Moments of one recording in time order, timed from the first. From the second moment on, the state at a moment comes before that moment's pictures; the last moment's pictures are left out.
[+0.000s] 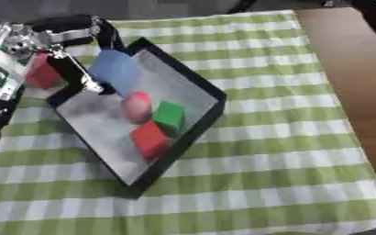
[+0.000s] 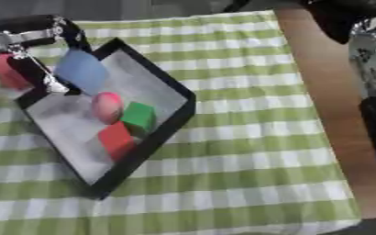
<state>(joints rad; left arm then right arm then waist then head) -1.02 0.37 -0.32 -1.04 -0.57 -0.45 -0.66 -0.50 -0.62 0.00 -1.96 -0.49 0.22 0.15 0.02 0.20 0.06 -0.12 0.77</state>
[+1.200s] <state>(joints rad) -1.00 0.51 -0.15 -1.17 -0.43 -0.44 -0.67 -0.50 -0.62 0.00 -1.96 -0.50 0.21 0.15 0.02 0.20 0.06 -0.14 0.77</state>
